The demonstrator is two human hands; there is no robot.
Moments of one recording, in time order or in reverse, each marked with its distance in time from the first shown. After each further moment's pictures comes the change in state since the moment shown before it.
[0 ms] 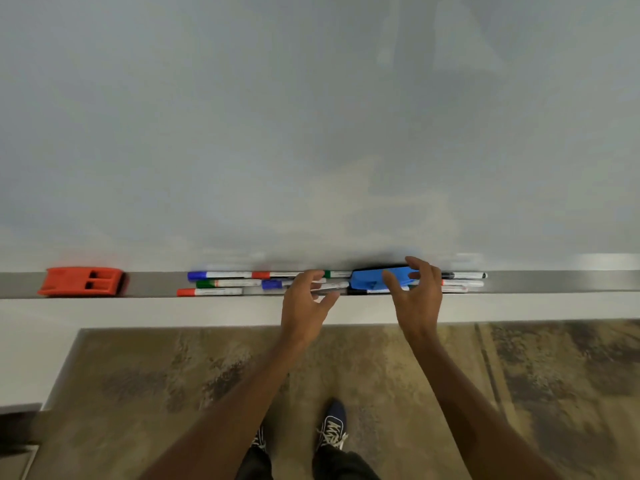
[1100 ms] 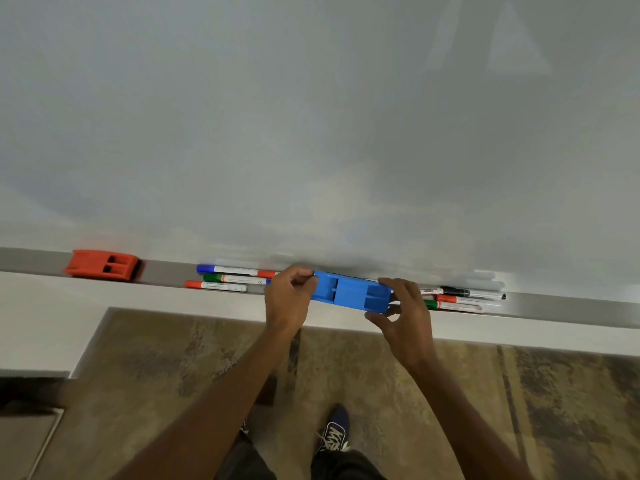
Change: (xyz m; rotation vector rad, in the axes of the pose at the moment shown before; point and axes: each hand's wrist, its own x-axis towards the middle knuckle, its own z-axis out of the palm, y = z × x) left_hand 0.018 0.012 -0.011 -0.020 0.263 -0.155; right_hand -0.003 0.020 0.002 -0.072 -0.439 -0.200
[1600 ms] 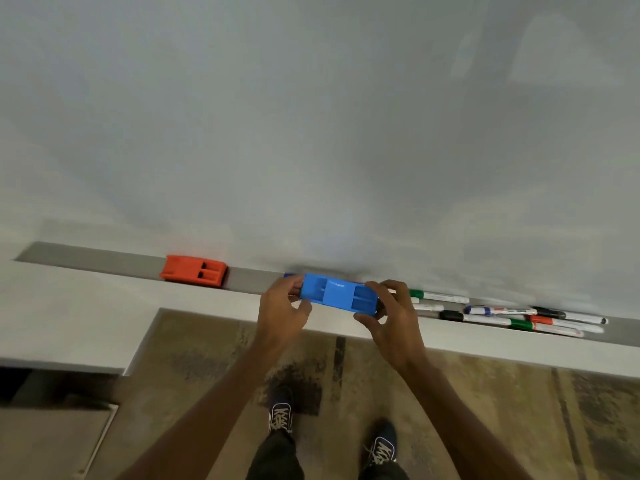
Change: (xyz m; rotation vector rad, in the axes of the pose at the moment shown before) left_hand 0.042 -0.055 -0.183 0.176 -0.031 0.152; right_hand 0.004 -0.122 0.151 -0.066 -0.102 -0.088
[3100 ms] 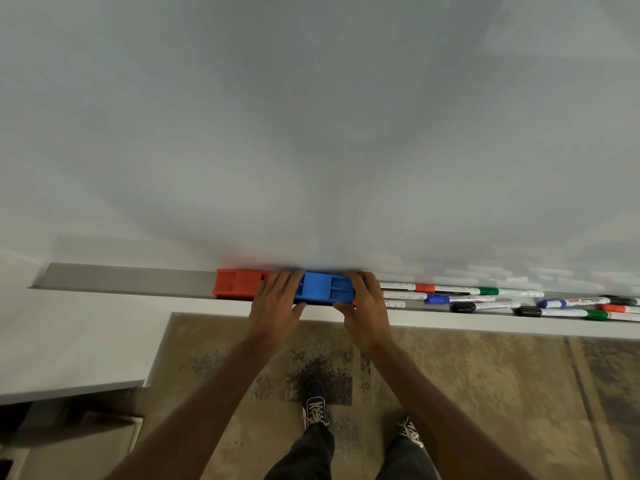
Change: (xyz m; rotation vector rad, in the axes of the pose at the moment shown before) left_hand 0.091 -0.129 -0.126 0.653 -0.136 0.456; right_hand 0.059 -0.103 0.187 -0.059 0.074 -0.014
